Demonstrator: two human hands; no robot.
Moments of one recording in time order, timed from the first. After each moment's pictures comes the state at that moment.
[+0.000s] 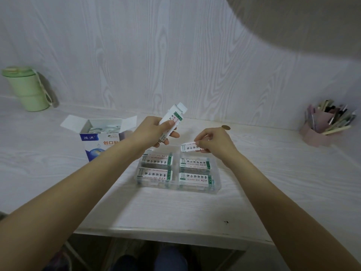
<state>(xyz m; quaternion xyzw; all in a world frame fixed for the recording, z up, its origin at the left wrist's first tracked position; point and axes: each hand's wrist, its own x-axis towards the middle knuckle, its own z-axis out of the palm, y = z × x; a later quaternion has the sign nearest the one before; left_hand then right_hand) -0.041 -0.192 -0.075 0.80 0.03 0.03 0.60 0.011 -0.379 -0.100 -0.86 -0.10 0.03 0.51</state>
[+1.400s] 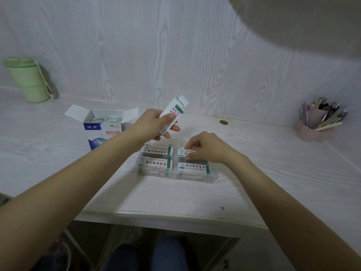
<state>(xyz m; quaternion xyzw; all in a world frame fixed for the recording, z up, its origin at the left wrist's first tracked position) -0.059 -0.193 -0.071 0.81 0.01 0.04 0.59 -0.017 -0.373 -0.096 -0.94 -0.25 0.09 0.22</state>
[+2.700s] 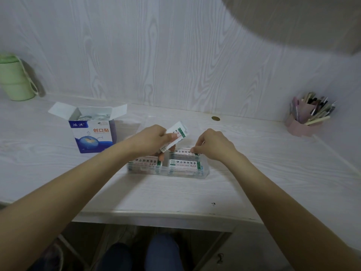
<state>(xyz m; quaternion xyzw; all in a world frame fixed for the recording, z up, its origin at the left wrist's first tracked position) -0.063 -0.212 -0.093 0.89 -0.05 -0.08 0.45 -0.023 -0.392 -0.095 -0.98 -0.09 0.07 0.19</state>
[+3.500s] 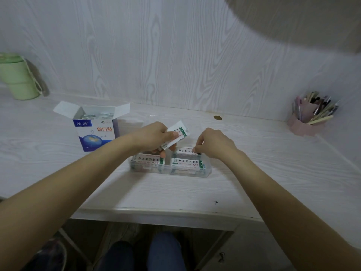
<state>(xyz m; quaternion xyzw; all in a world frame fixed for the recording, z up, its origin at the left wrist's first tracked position) -0.064 -0.212 -0.083 0.87 -0.02 -0.10 0.48 -0.025 -0.386 -0.092 -0.98 -0.09 0.07 0.13</state>
